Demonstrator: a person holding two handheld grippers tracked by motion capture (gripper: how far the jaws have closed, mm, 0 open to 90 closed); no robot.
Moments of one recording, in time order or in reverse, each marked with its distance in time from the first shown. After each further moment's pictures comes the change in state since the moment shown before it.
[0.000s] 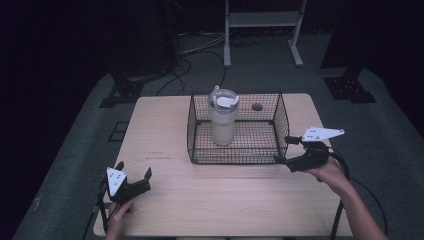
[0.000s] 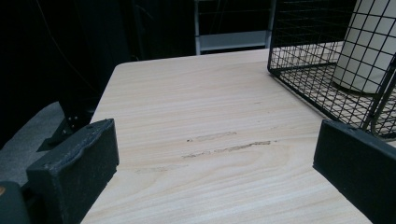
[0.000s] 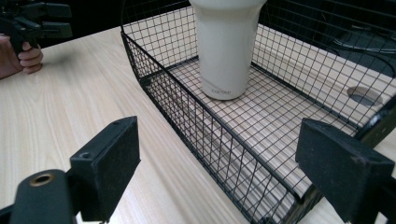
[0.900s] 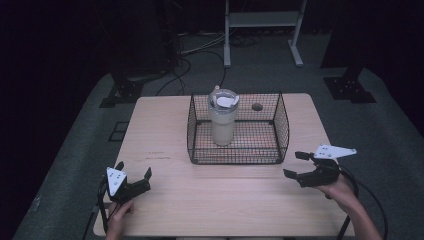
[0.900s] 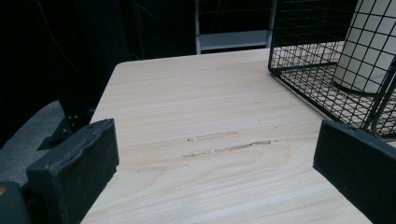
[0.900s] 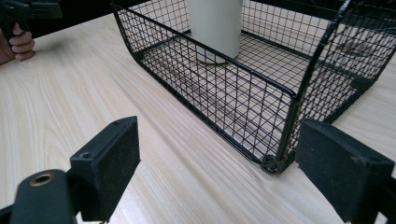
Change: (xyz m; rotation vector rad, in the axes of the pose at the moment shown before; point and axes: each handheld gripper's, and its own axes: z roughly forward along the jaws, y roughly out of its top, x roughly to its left) left arm 0.000 0.000 0.000 0.006 0.001 -0.001; right arm 0.003 -0.056 -0.018 -0.005 -0.029 0.077
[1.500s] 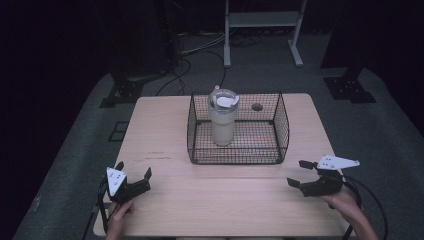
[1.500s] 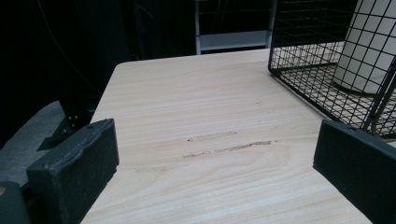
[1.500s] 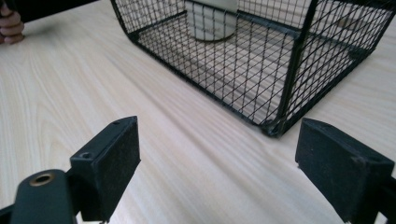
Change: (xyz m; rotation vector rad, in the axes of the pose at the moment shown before) left arm 0.000 0.000 0.000 0.000 0.001 0.000; right arm 0.004 -0.031 -0.005 0.009 -0.026 0.011
